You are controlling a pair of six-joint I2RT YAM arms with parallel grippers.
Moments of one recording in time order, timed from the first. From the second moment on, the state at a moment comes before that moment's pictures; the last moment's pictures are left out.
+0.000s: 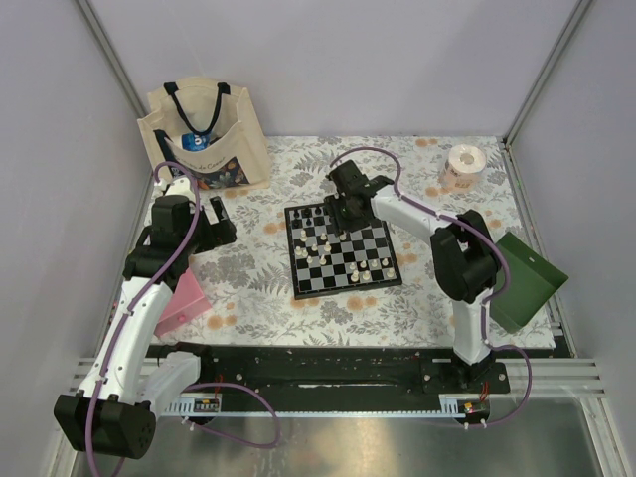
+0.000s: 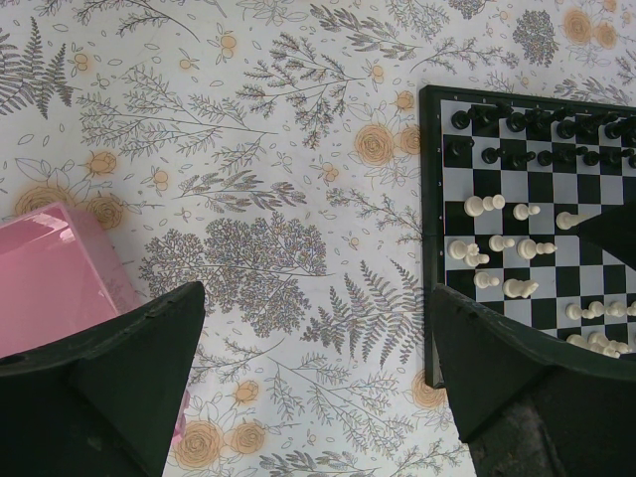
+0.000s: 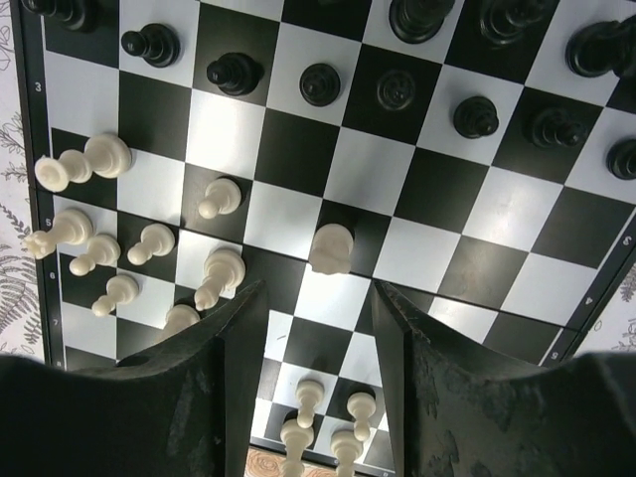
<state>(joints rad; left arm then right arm) -0.12 0.92 0.92 -0.63 -0.04 -0.36 0.62 2.00 1.58 -0.63 0.01 0.26</state>
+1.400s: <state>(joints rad) -0.12 0.92 0.91 -0.63 -0.04 -0.36 0.62 2.13 1.67 -0.66 0.04 0.20</state>
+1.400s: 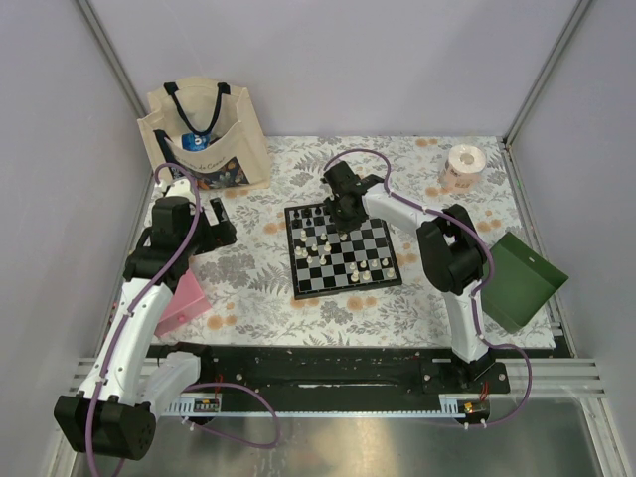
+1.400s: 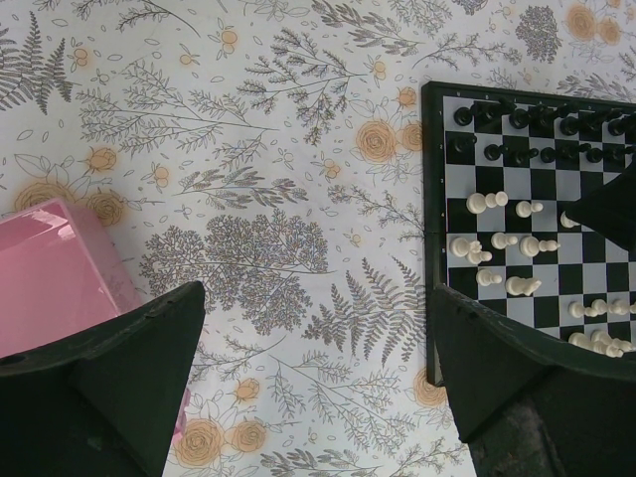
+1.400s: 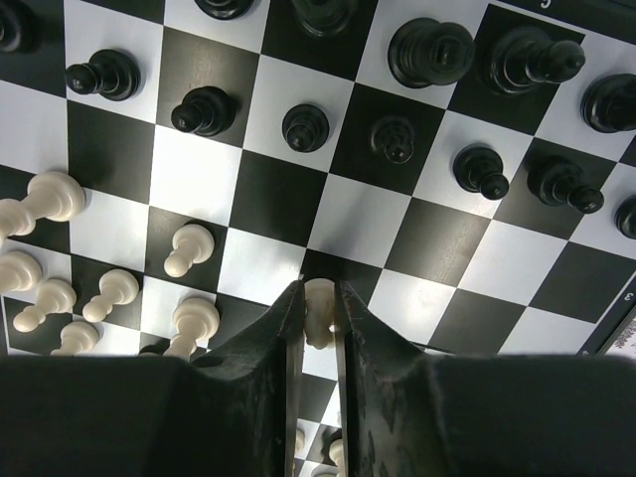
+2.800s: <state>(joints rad) -0.11 0.92 0.91 -0.63 -0.04 -0.36 0.62 1.51 1.11 -0.68 0.07 0.32</state>
